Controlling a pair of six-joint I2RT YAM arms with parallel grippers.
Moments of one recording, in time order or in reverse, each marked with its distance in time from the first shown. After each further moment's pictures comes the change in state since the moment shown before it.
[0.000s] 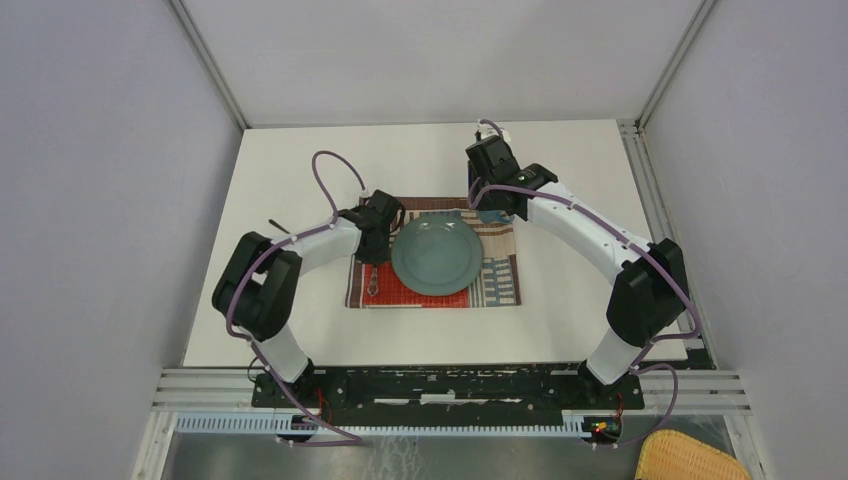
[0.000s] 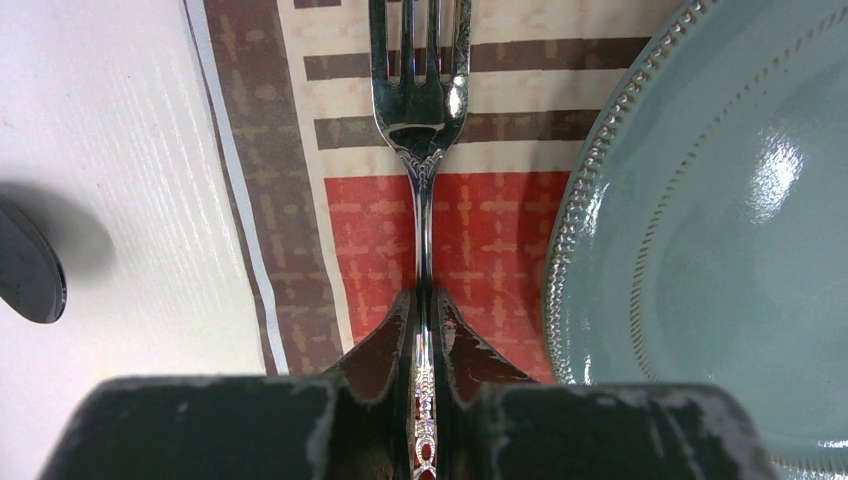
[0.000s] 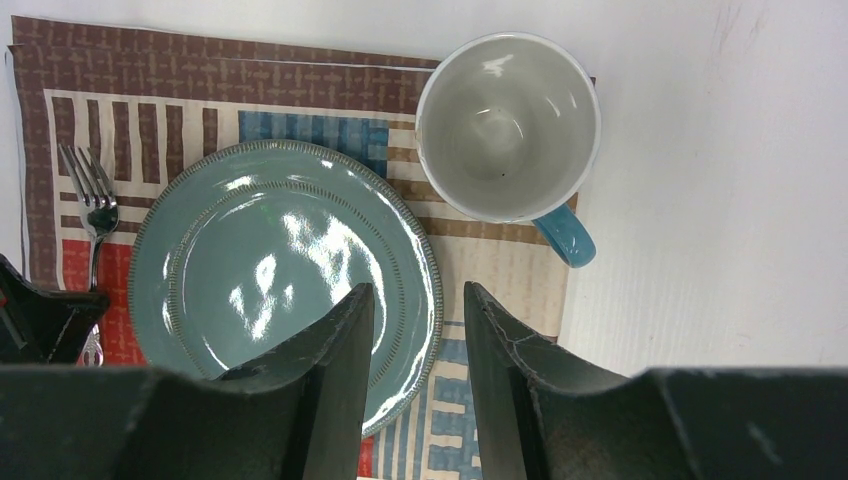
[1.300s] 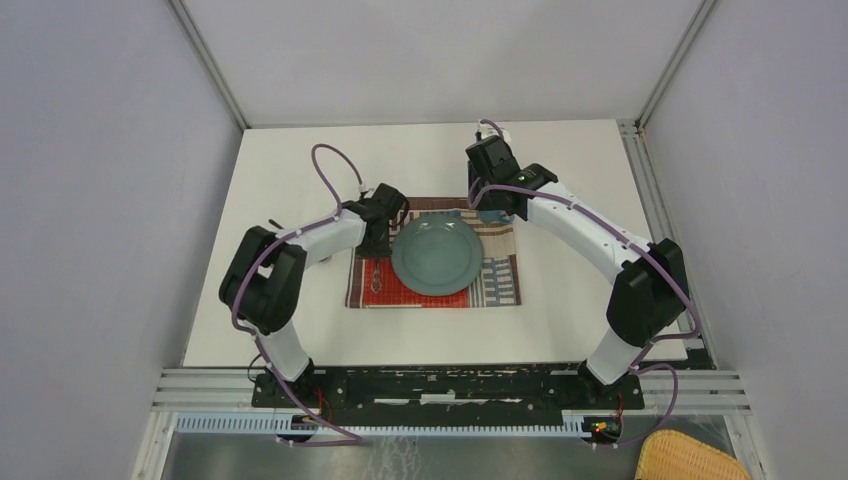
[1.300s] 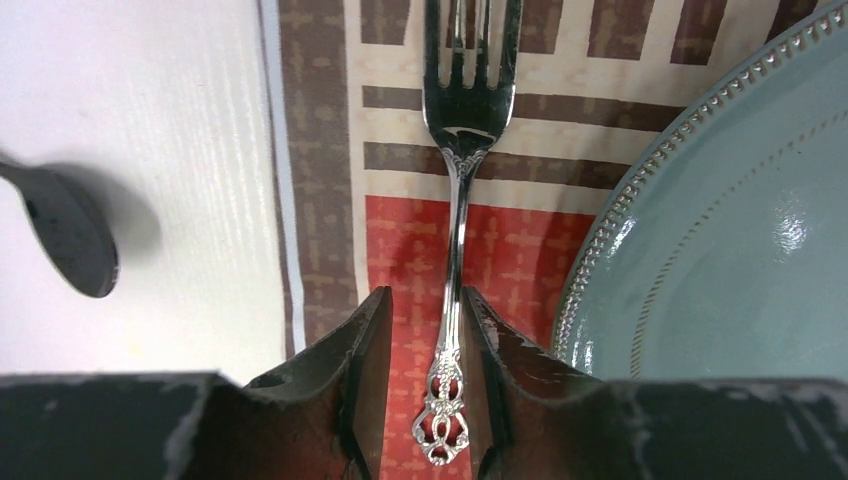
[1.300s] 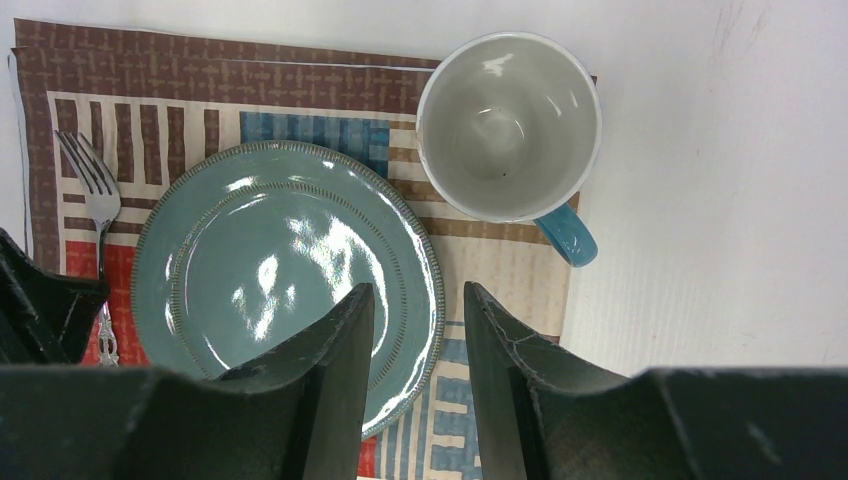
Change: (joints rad) left arm 0.000 0.054 0.086 -0.073 -0.077 -0.092; right arm 0.000 0.000 0.000 0.000 0.000 0.007
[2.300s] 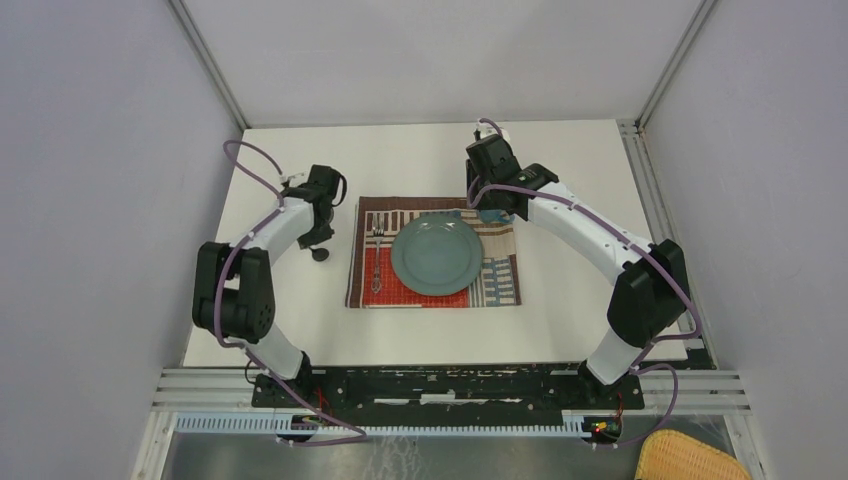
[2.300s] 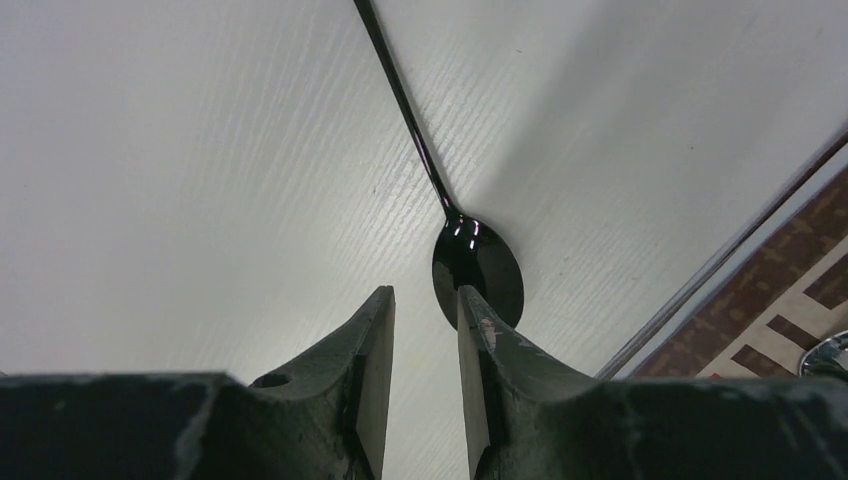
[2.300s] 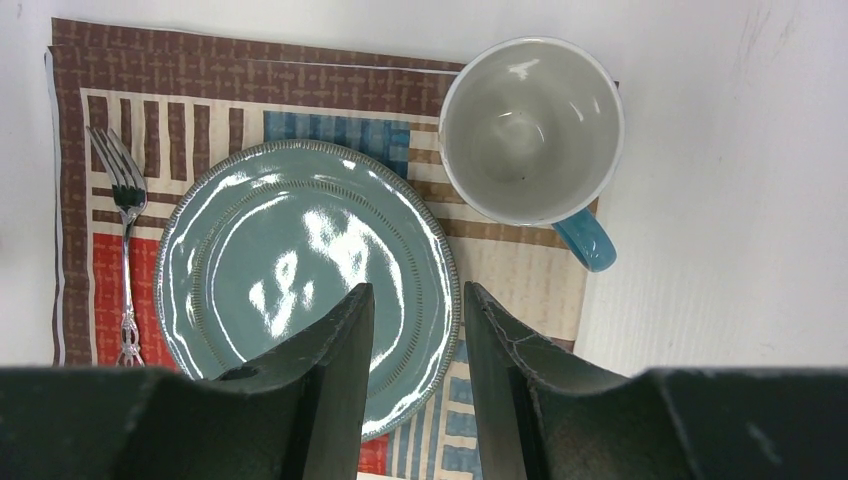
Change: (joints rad) left arm 0.342 -0.128 0.014 -0.134 -0.192 -0.050; right arm 0.000 -0.003 0.000 0.014 -0.034 0.000
